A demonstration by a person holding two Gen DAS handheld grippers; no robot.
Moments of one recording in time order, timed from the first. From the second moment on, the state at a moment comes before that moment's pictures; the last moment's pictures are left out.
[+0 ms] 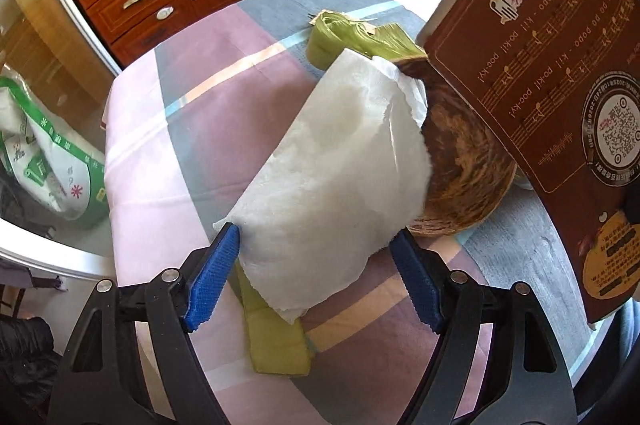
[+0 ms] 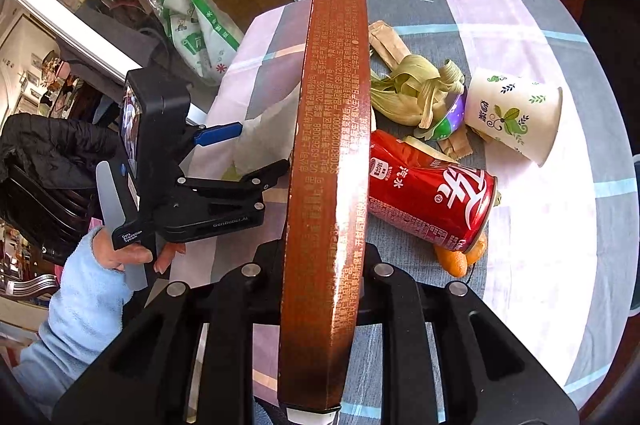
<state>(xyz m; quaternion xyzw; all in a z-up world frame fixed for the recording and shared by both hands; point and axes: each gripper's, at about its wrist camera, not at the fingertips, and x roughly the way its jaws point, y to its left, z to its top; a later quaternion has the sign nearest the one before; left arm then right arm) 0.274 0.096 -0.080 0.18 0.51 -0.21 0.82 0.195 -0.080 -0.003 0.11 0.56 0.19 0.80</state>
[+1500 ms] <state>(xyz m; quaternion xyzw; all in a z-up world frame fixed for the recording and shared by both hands) 0.169 -0.064 0.054 0.14 0.42 -0.31 0.84 0.119 -0.274 0.056 0.21 0.46 0.11 0.86</state>
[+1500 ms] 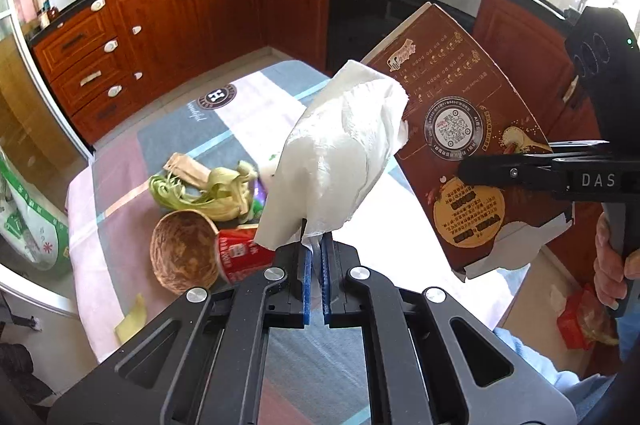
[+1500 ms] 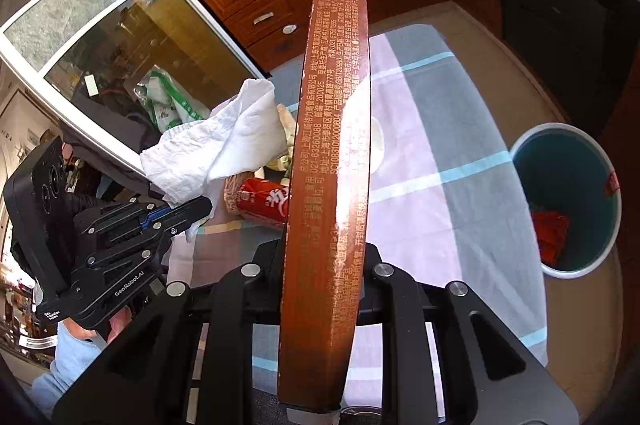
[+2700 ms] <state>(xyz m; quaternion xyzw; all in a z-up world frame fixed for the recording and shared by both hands) 0.161 -0.335 -0.017 0.22 0.49 -0.41 0.74 0.099 -0.535 -0.094 0.34 0.52 -0.05 0.78</state>
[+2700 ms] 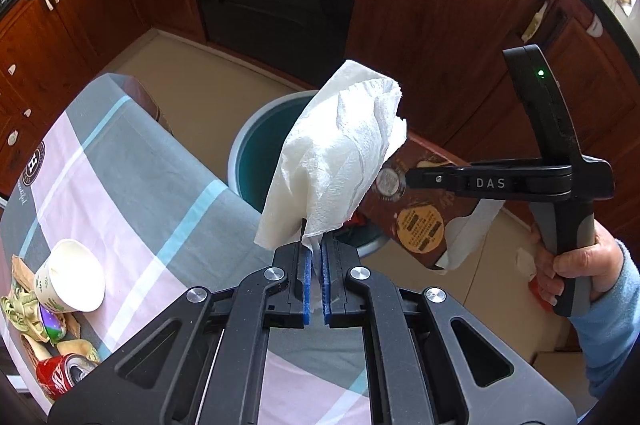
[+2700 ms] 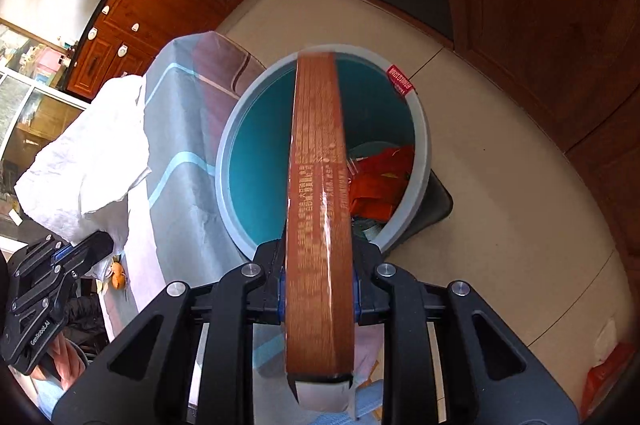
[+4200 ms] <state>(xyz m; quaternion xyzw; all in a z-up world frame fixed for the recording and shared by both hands) 0.169 -0.379 -0.057 0.24 0.50 -0.38 0.74 0.066 -0.554 -0.107 0.38 0.51 -0.11 0.77</state>
